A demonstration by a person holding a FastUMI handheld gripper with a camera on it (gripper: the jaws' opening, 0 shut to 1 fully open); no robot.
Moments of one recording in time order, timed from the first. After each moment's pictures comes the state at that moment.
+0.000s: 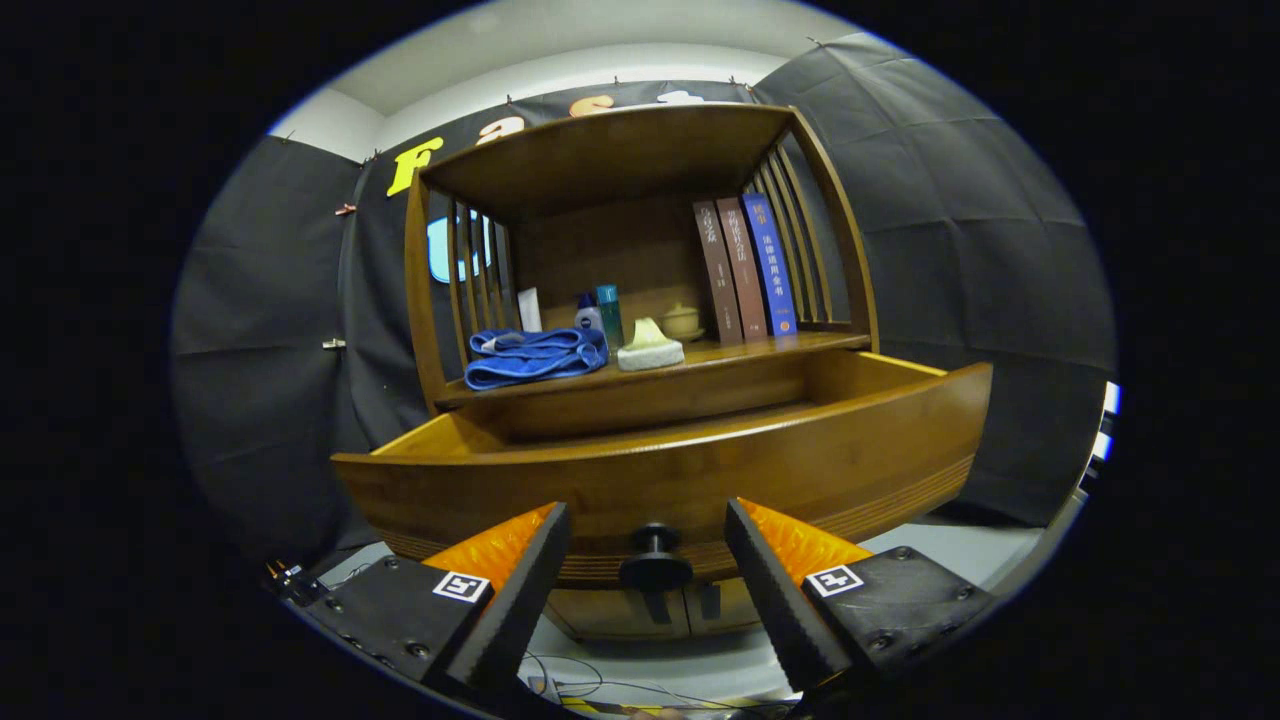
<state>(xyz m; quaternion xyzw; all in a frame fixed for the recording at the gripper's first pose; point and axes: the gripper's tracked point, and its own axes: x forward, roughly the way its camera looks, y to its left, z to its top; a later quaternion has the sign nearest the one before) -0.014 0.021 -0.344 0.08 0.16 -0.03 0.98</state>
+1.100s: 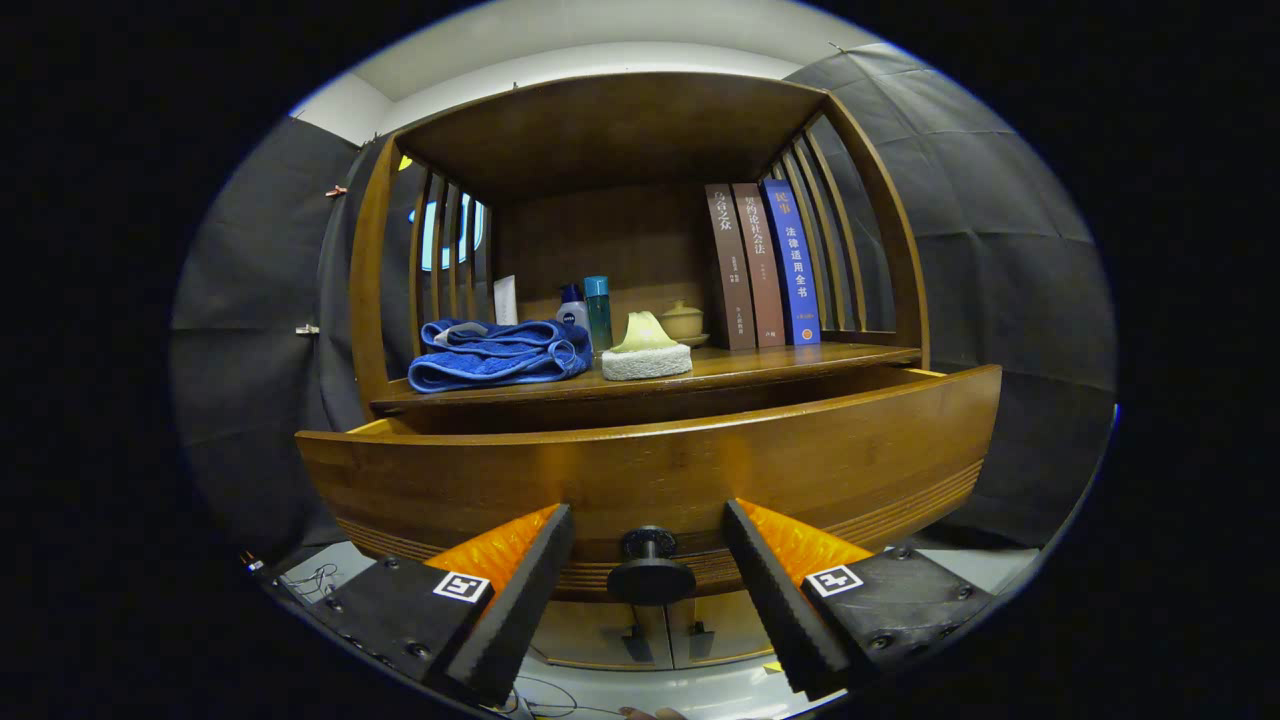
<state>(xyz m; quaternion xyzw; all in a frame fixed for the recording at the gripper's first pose) 0.089 0.014 -0.370 0.05 0.15 -0.04 0.99</state>
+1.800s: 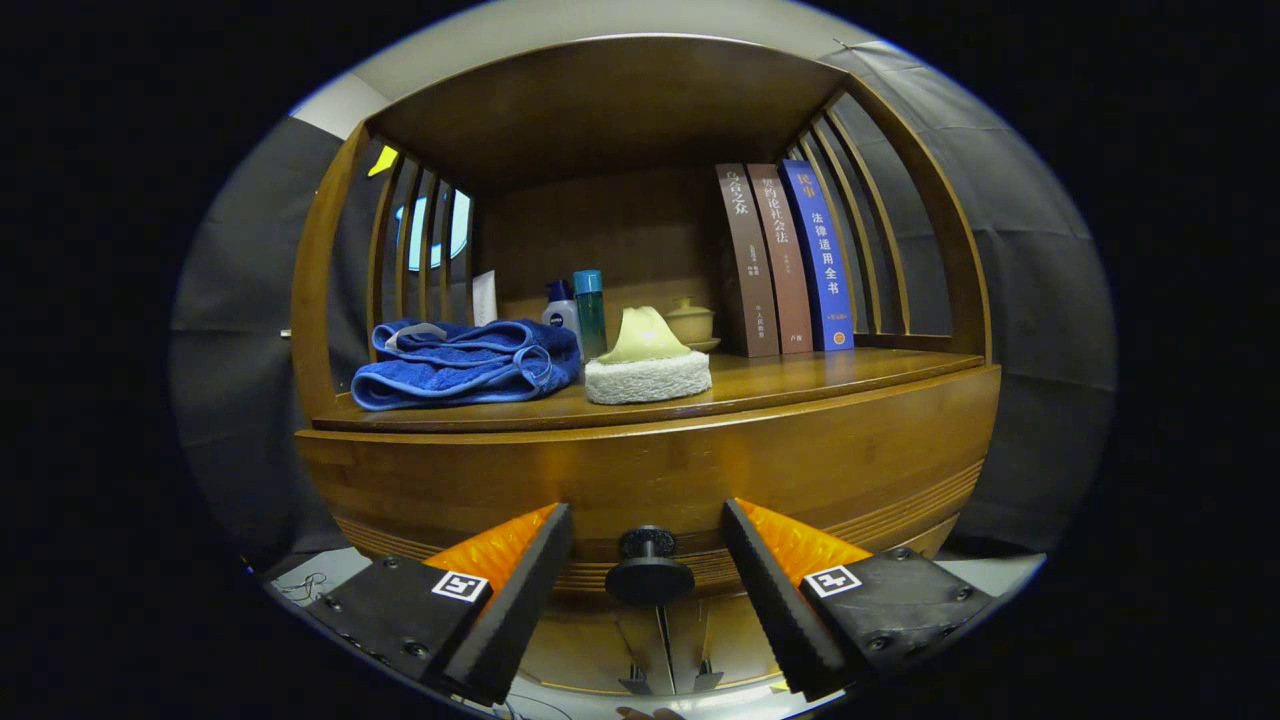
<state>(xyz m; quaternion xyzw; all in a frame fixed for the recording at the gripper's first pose) 0.160 0.009 -0.388 0.05 0.14 -0.04 0.99</state>
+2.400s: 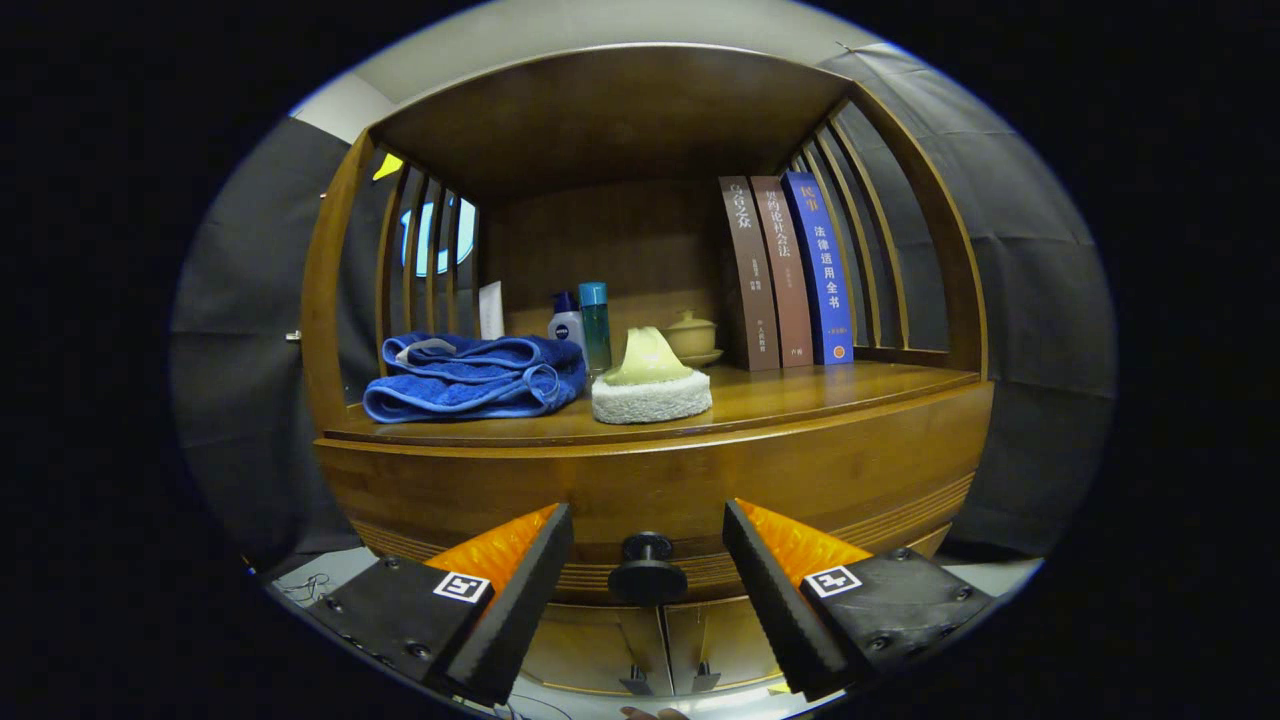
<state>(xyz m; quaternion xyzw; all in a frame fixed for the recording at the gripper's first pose) 0.150 0.013 -0.365 0.05 0.14 -0.03 0.99</state>
